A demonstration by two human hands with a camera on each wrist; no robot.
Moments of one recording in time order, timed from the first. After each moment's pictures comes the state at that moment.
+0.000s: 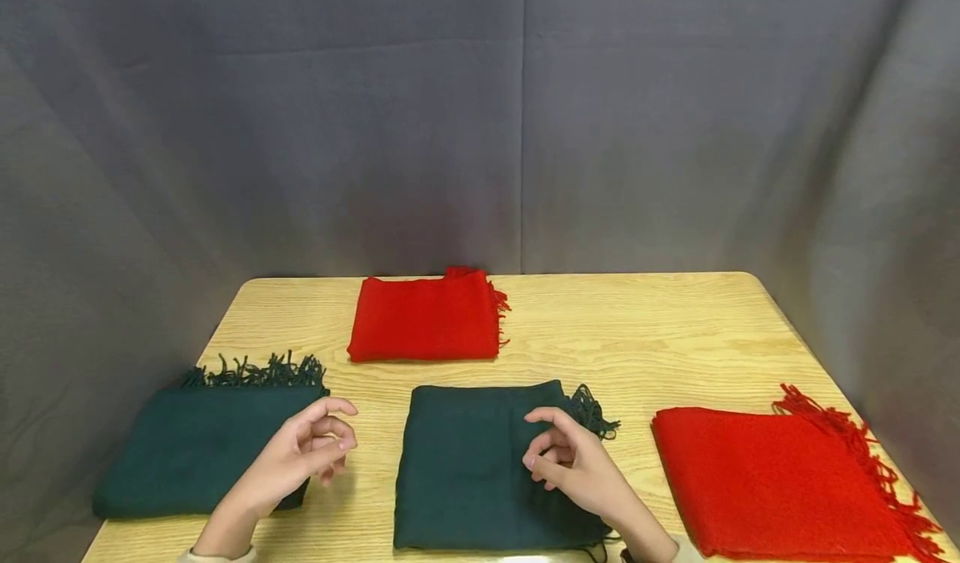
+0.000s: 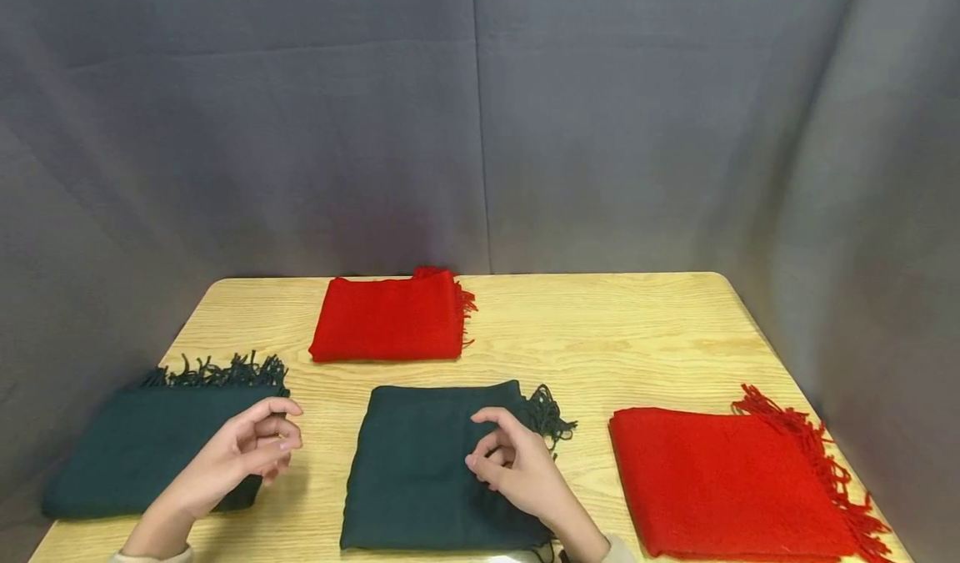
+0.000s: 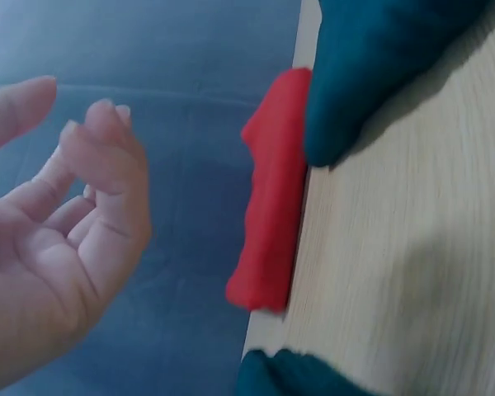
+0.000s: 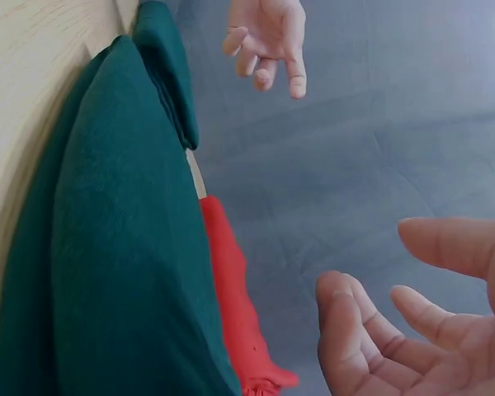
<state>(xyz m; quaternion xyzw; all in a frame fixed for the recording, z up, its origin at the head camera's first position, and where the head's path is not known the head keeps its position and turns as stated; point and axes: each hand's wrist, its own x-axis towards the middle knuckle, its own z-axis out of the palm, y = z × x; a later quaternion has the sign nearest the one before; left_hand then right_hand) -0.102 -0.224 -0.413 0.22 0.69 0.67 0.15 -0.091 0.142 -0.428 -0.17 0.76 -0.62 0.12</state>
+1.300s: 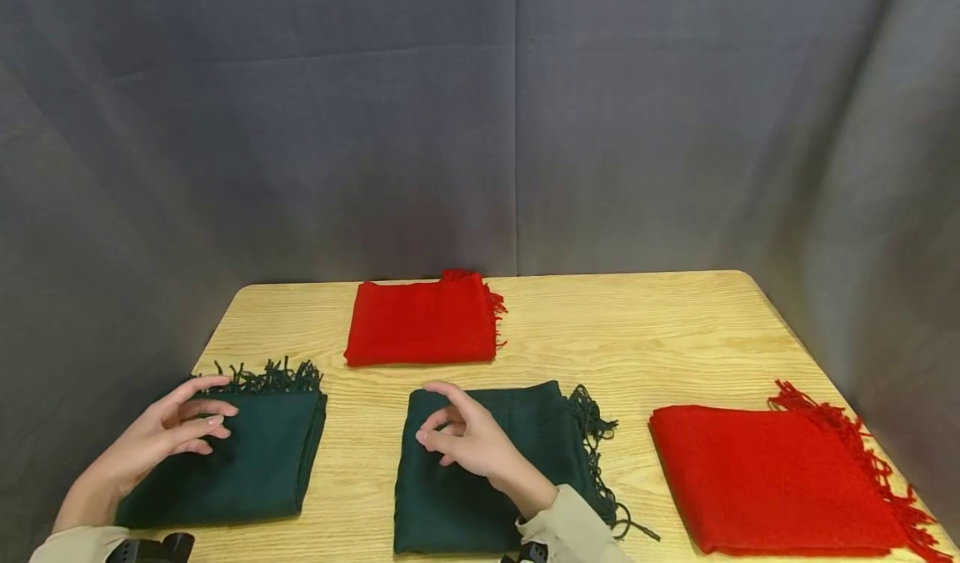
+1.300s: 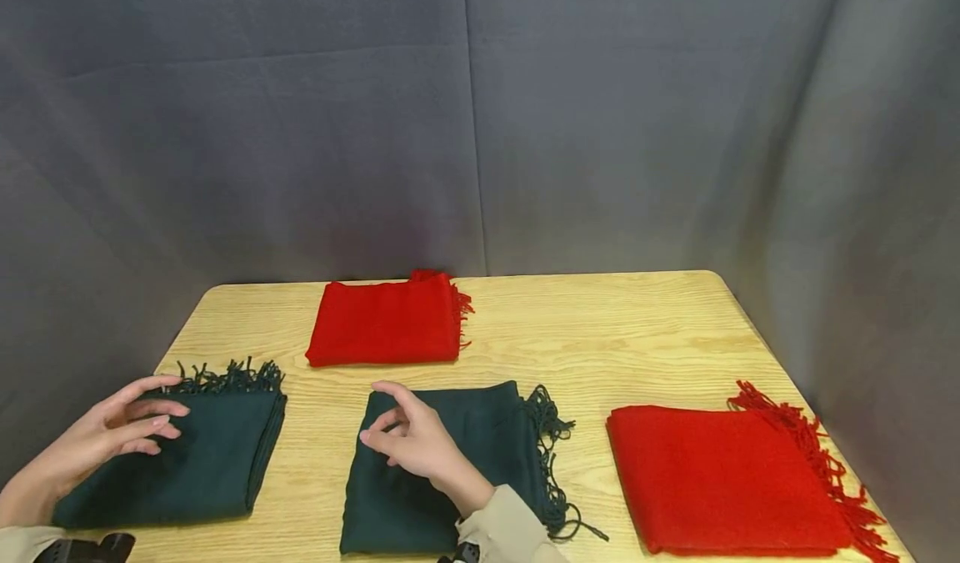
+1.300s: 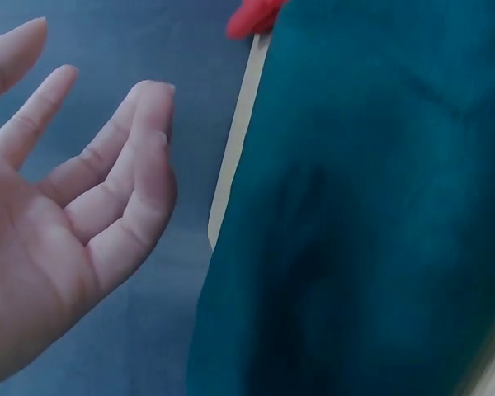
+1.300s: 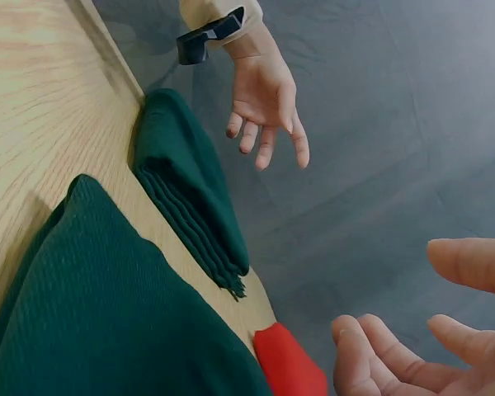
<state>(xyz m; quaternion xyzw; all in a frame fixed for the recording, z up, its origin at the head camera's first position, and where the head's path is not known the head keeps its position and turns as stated) -0.129 -0.372 -0.409 0.12 0.82 0.54 0.14 -0.125 0.034 -0.424 -0.17 0.71 -0.66 0.18</state>
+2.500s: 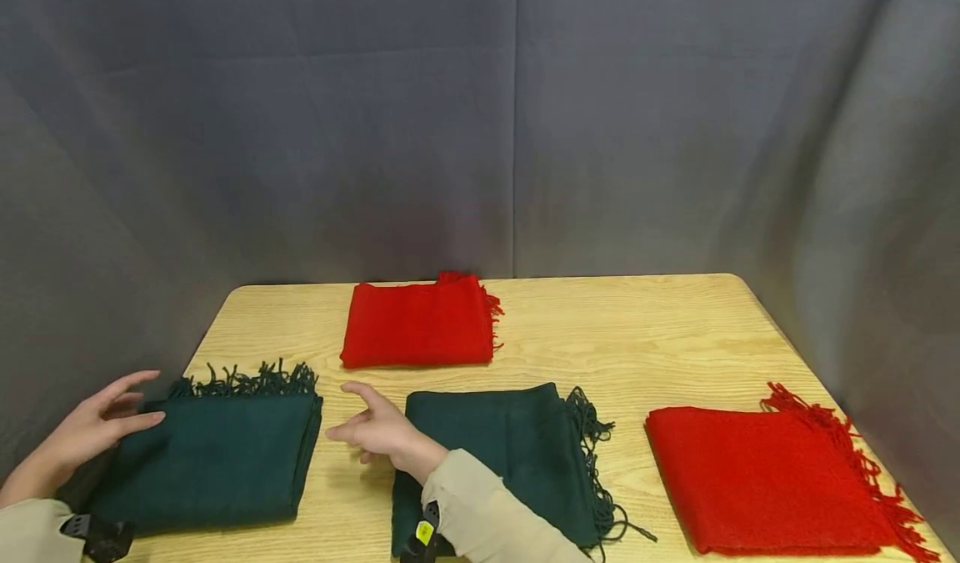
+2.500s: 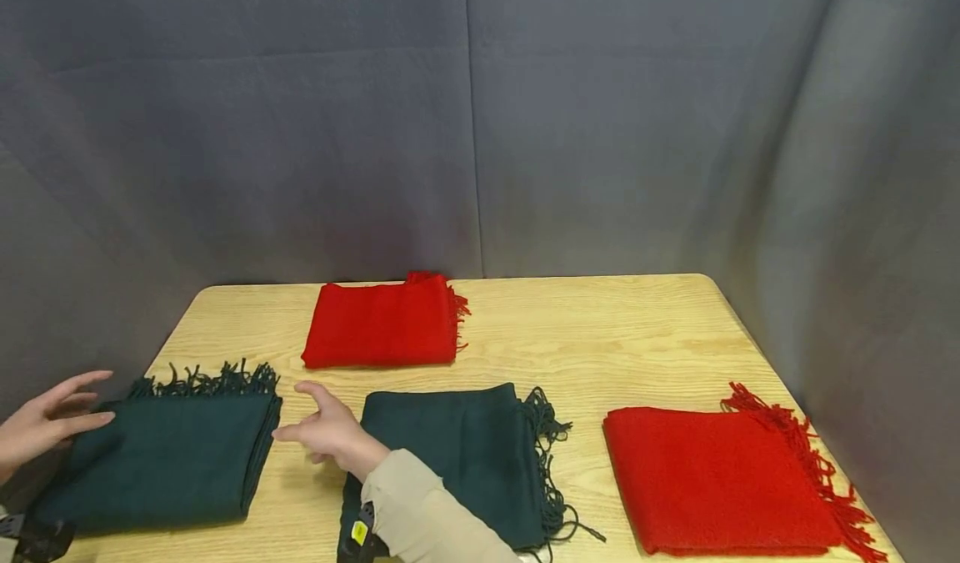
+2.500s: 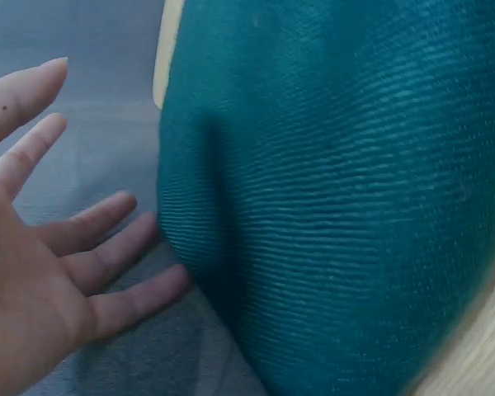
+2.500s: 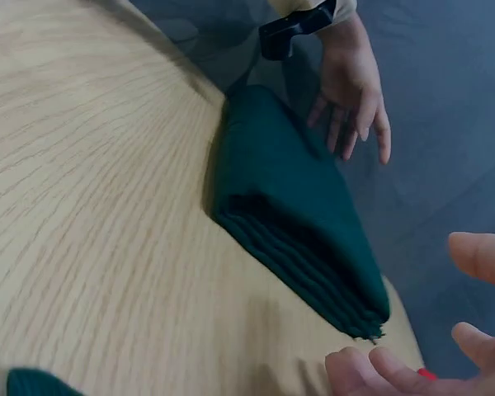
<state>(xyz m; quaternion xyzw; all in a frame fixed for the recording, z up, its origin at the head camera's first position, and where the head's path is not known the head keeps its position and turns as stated) -0.180 -0.487 -0.471 -0.05 0.93 0.34 0.13 -0.152 -0.075 -0.436 -0.06 0.72 -0.64 0.26</state>
